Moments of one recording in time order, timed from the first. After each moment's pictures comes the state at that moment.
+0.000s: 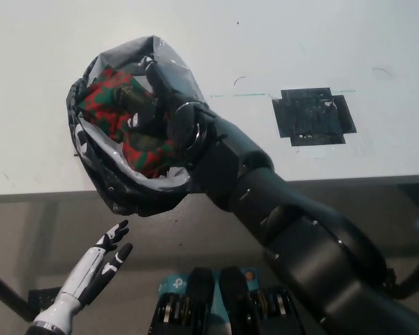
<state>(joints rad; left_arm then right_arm) -0.08 0.30 -0.10 0.16 0.23 -0.14 -0.13 -1.34 0.24 0.30 1.36 -0.38 0.09 -0.17</state>
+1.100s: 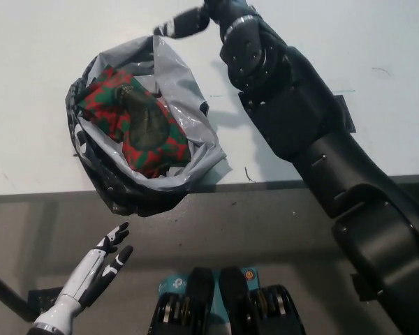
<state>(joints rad) -0.08 0.30 -0.10 0.18 0.23 -0.15 -0.13 -1.28 0.03 0.29 0.84 -0.38 0.25 -0.03</state>
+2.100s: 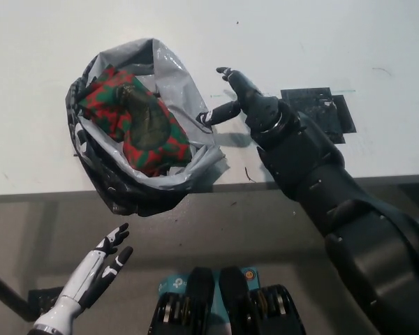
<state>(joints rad) -0.08 0.29 -0.10 0.17 0.23 -0.15 -0.13 -1.23 0.06 0.17 1.28 -0.27 0.18 -0.02</state>
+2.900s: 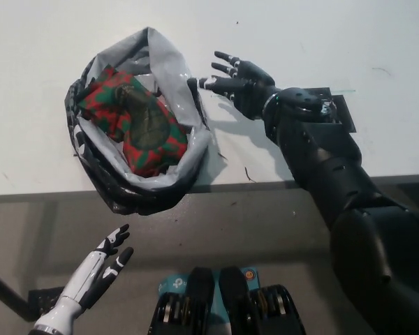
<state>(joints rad) -0.08 0.29 -0.10 0.17 0.23 -0.15 -0.13 -1.25 0.05 -0.35 1.29 0.11 0.18 0.16</state>
